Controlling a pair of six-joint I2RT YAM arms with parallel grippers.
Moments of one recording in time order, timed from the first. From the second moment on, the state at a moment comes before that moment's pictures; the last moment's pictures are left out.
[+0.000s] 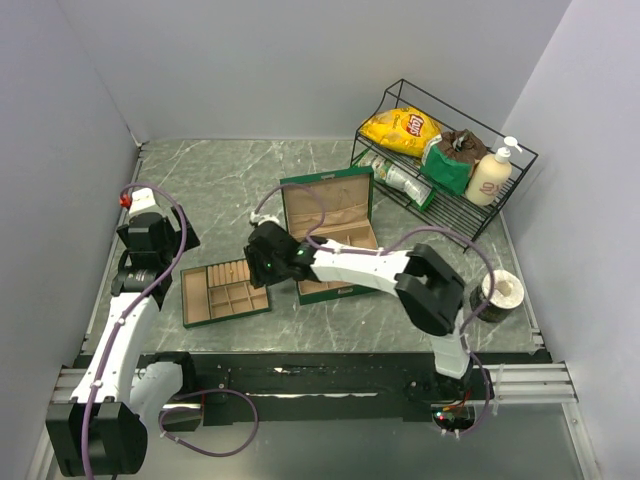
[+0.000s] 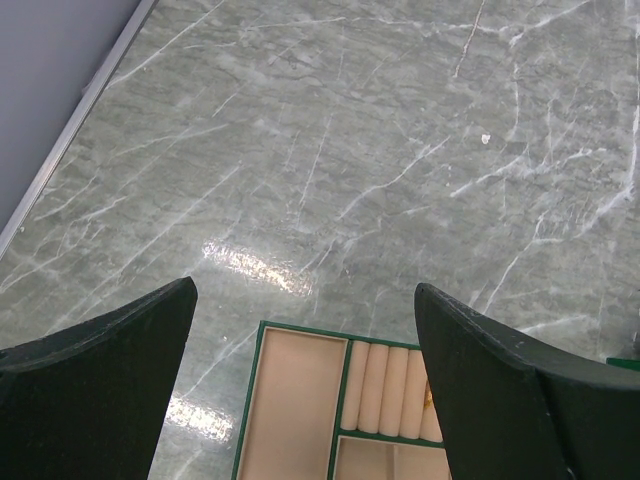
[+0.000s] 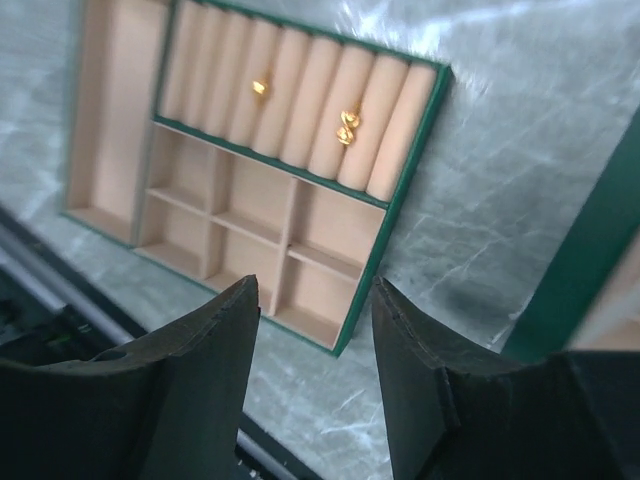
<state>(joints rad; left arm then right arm) 0.02 0.89 0.69 -0.27 -0.26 -0.28 1.04 1.95 1.47 -0.35 0.07 0.61</state>
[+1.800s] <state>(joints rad) 0.02 0.89 0.69 -0.27 -0.23 -0.29 1.05 2.17 1.61 -0.45 0.16 0.60</state>
